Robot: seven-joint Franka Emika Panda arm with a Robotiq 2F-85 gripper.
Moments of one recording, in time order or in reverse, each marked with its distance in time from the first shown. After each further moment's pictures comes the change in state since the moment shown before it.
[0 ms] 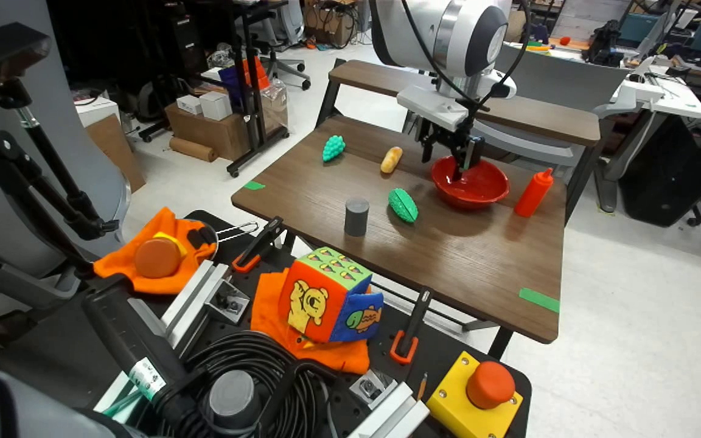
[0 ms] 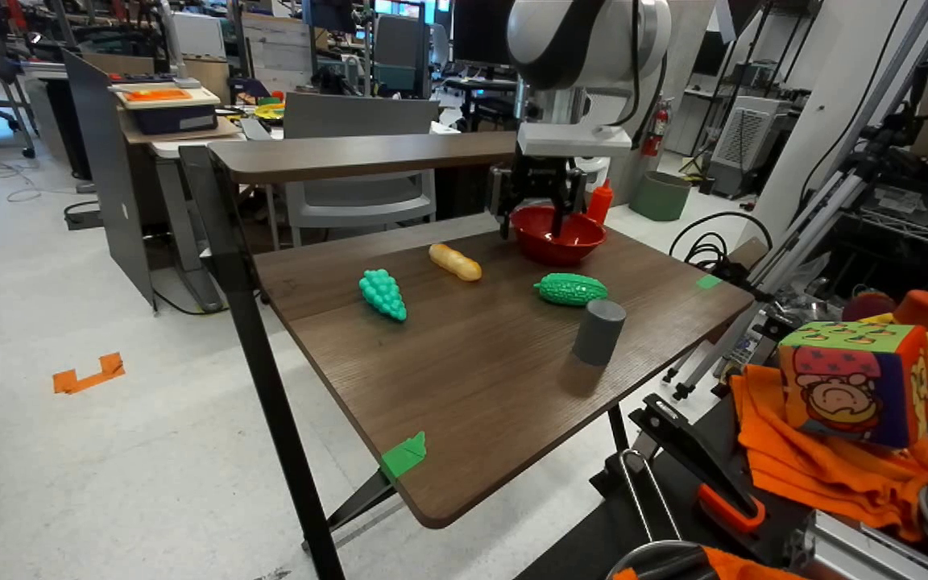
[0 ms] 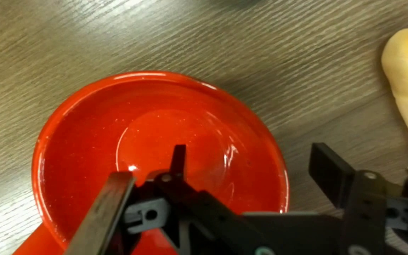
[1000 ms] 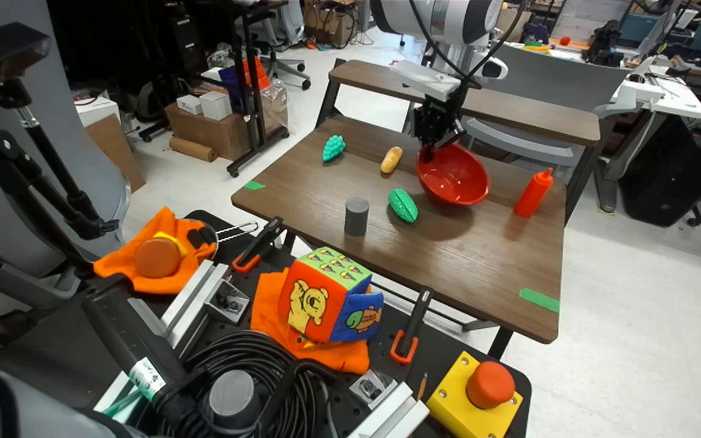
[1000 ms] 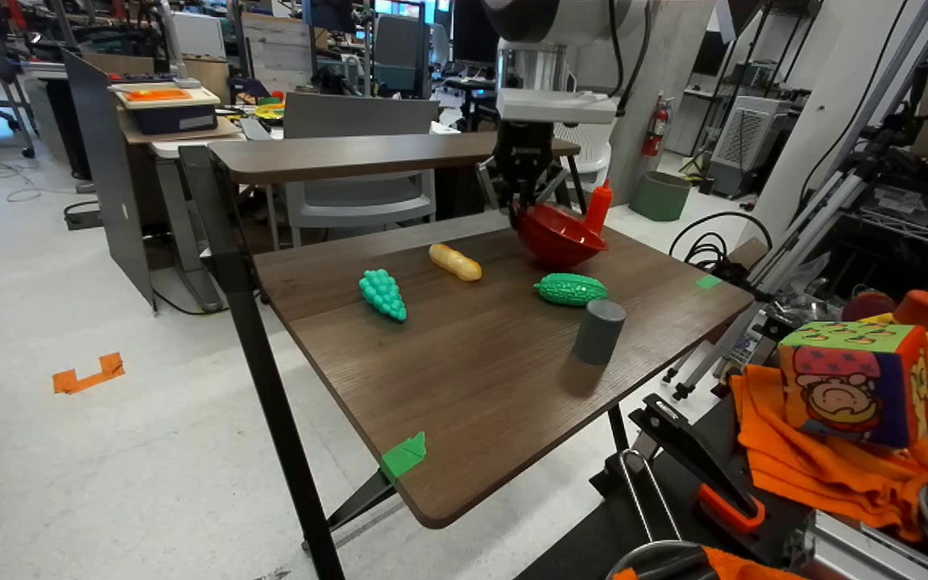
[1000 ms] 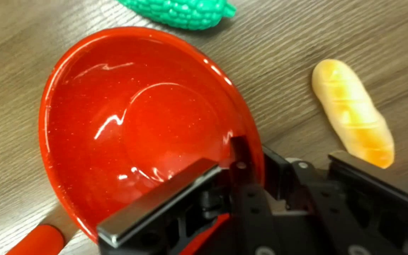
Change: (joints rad) arm 0.008 -0.001 0.027 0.114 0.037 -0.221 0.022
